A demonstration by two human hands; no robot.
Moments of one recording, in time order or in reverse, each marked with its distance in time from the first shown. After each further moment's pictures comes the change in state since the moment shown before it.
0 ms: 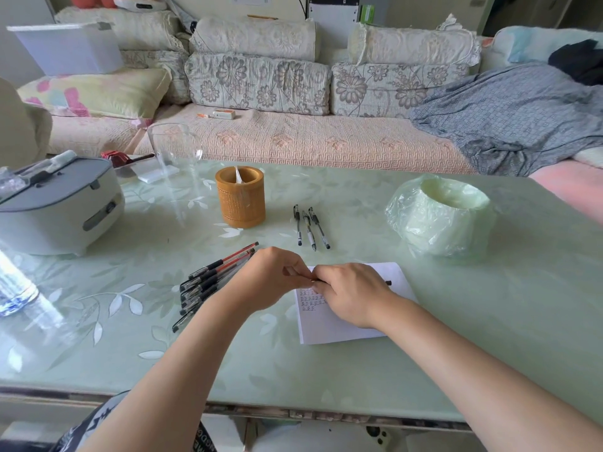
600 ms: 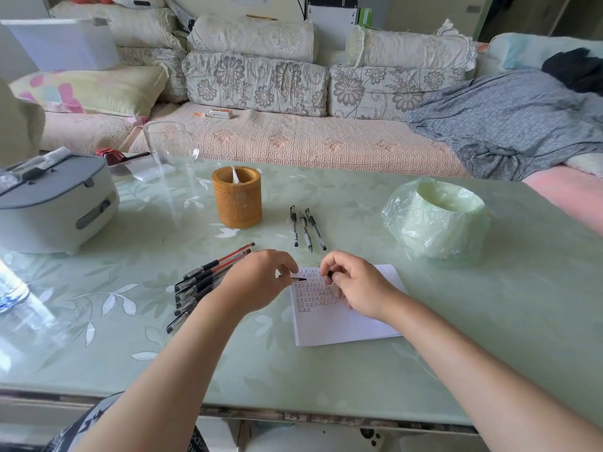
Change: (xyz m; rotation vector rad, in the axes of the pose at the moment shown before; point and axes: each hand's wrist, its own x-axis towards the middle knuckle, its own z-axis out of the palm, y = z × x) left_hand 0.006 -0.016 0.001 0.315 0.035 -0.028; right_hand -0.001 0.019 -0.001 0.691 0.041 0.213
